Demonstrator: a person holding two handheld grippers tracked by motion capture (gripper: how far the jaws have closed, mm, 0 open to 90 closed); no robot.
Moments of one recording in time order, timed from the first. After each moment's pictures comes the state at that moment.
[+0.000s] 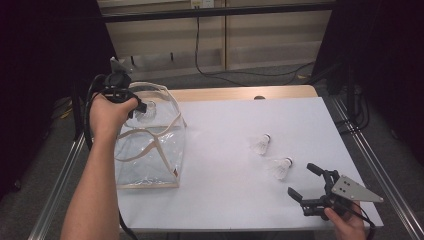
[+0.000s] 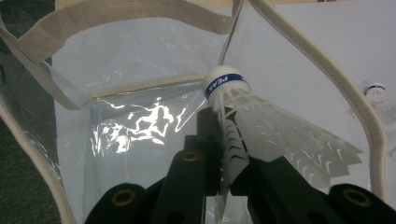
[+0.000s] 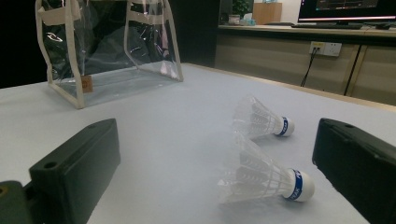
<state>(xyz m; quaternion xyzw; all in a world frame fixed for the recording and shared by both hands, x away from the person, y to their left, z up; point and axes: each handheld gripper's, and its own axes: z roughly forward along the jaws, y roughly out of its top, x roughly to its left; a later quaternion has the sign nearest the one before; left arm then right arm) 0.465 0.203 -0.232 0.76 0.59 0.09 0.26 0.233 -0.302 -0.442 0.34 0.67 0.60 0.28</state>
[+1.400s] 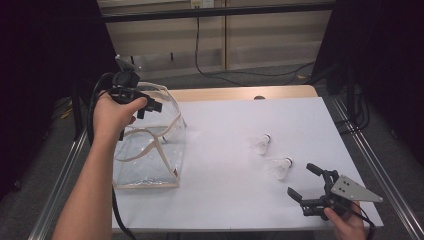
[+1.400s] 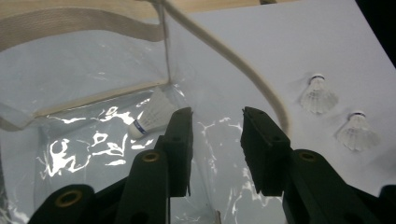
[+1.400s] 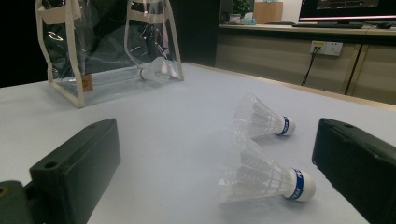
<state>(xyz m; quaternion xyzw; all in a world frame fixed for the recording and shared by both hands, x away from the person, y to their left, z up) 0.448 0.180 -0.218 0.79 0.53 0.05 0.31 0.233 -0.302 -0.442 0.34 0.67 0.60 0.28</state>
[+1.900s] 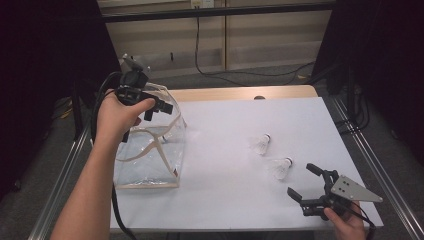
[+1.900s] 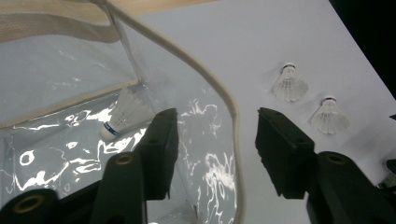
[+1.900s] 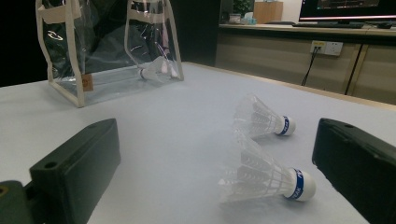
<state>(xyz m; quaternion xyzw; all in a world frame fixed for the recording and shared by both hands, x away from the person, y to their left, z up) 0.437 0.162 -0.210 0.81 0.50 0.03 0.31 0.233 -0.302 -0.442 0.34 0.67 0.60 0.28</state>
